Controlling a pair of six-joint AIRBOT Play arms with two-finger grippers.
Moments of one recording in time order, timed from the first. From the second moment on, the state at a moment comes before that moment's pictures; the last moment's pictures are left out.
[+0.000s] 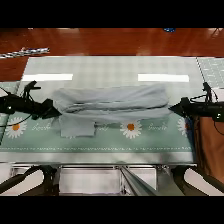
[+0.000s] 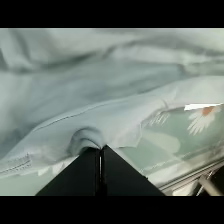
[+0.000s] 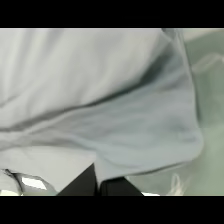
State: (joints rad) left arm 0.28 -1.23 0.87 0.91 -1.34 -1.33; right arm -0.44 -1.17 0.71 -0.70 1.15 1.19
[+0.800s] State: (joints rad) left arm 0.25 -1.63 1.33 0.81 -1.33 -1.39; right arm -0.37 -1.50 1.07 -0.62 1.05 1.20
